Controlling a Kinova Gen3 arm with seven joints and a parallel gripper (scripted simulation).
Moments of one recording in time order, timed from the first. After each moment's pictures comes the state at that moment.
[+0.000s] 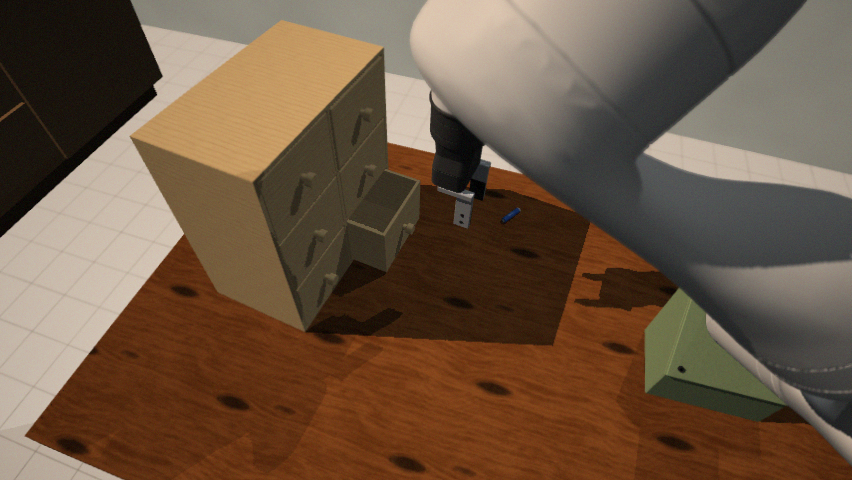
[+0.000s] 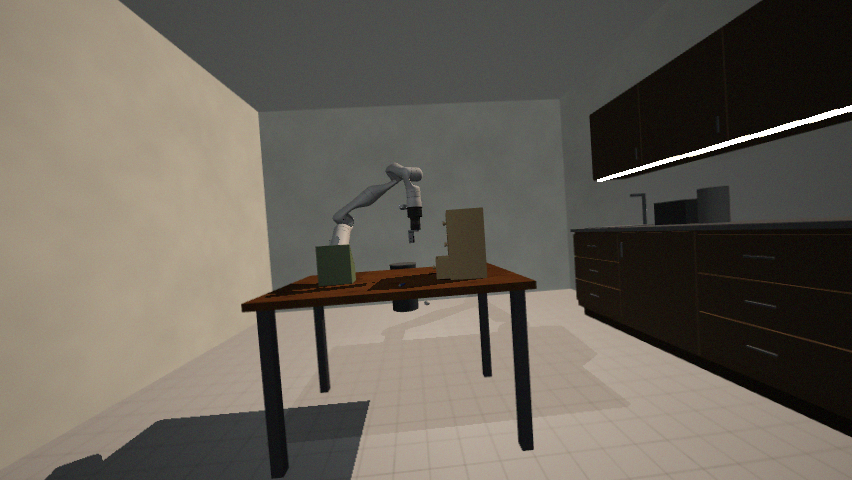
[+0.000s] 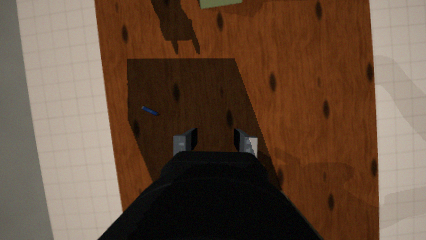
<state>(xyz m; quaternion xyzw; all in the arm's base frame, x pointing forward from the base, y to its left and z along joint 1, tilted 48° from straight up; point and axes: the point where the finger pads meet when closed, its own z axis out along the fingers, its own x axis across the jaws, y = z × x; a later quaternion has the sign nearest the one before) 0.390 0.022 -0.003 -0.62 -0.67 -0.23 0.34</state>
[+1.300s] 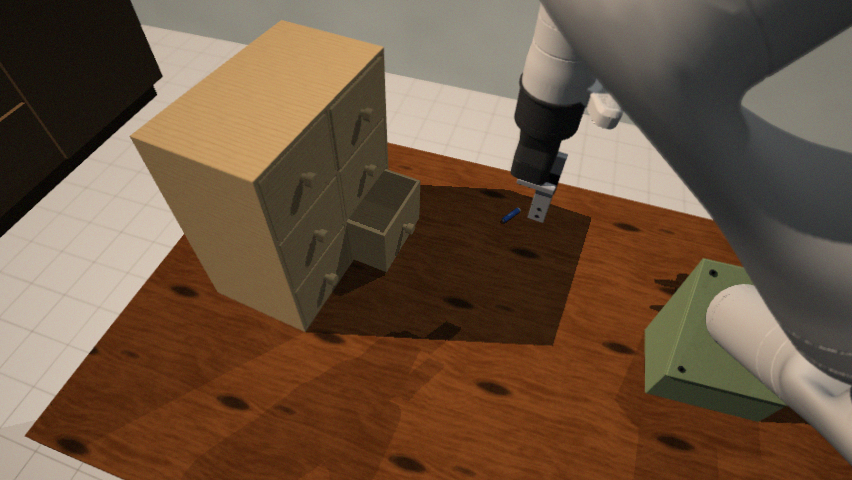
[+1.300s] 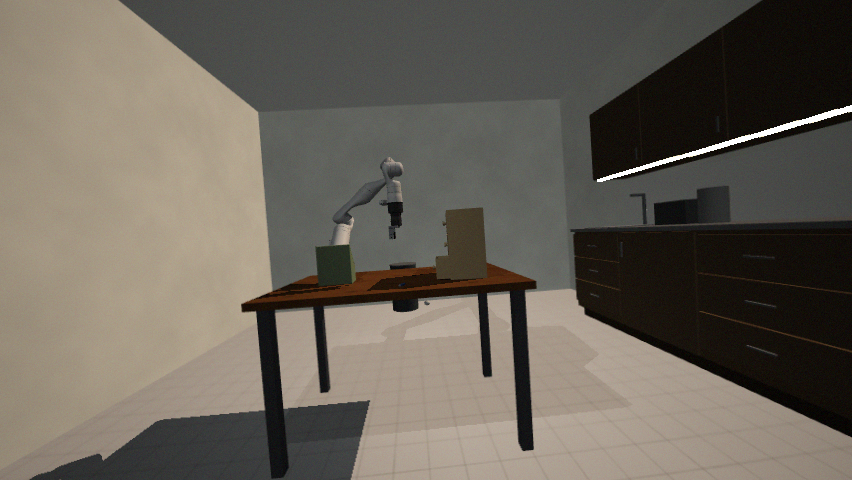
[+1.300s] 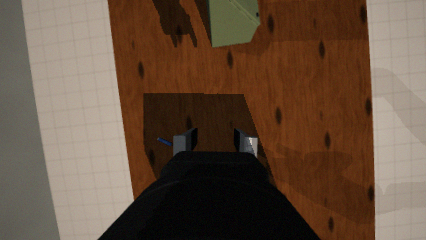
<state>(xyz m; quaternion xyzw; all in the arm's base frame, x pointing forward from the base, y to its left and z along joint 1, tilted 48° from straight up) 0.305 -0.031 0.002 -0.62 -0.67 -0.23 0.34</state>
